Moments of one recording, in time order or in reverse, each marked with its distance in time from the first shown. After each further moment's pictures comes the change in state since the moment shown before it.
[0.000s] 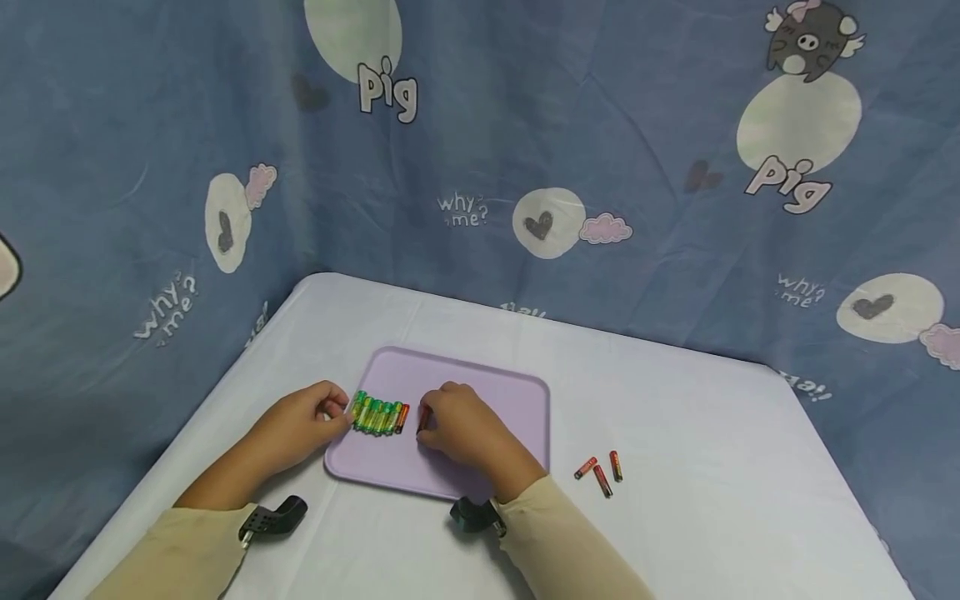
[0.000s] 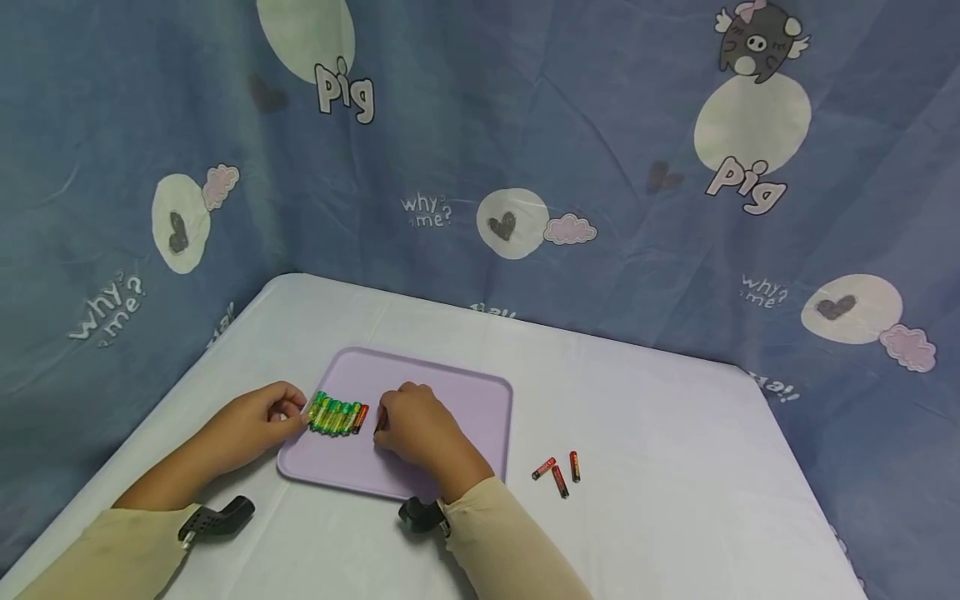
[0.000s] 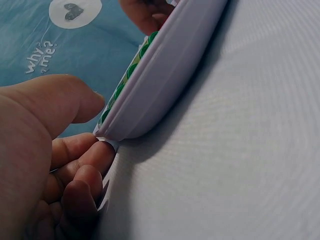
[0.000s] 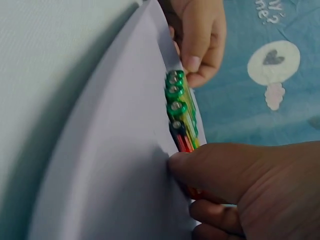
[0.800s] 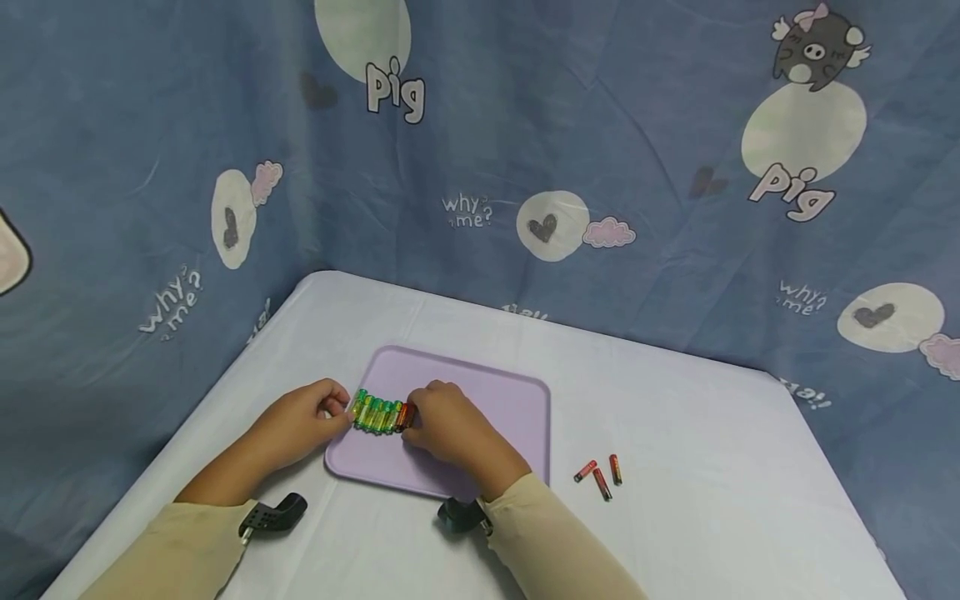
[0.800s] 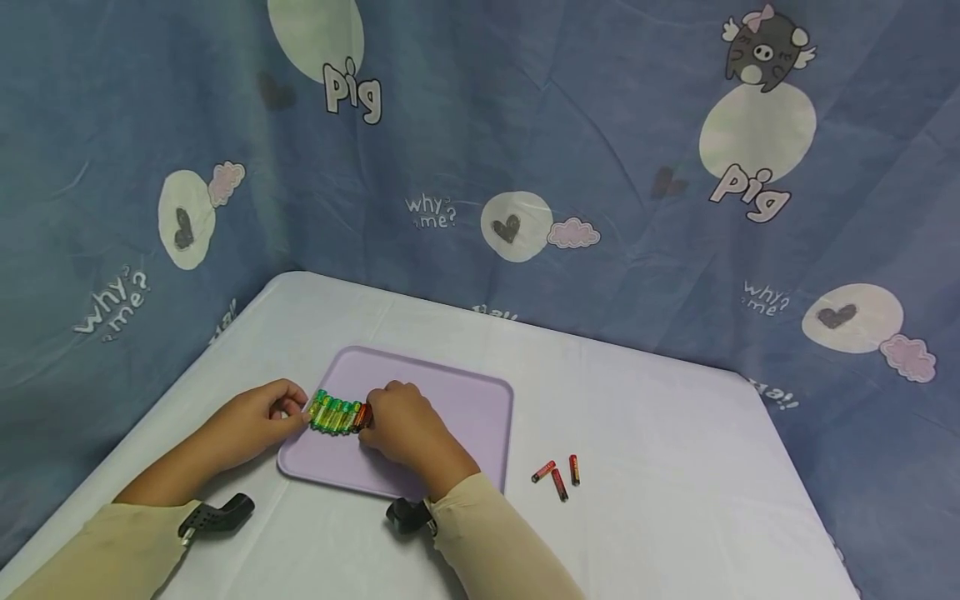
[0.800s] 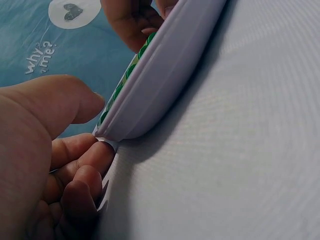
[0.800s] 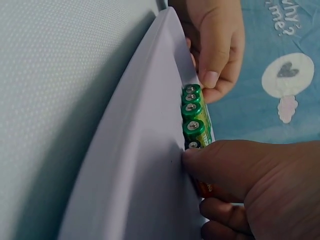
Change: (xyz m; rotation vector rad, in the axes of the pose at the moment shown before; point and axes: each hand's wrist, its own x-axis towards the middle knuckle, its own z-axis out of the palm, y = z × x) left_hand 0.001 0.000 -0.001 -0.002 0.006 0.011; right_hand 0.013 -0.018 0.005 -0.059 -0.025 -0.003
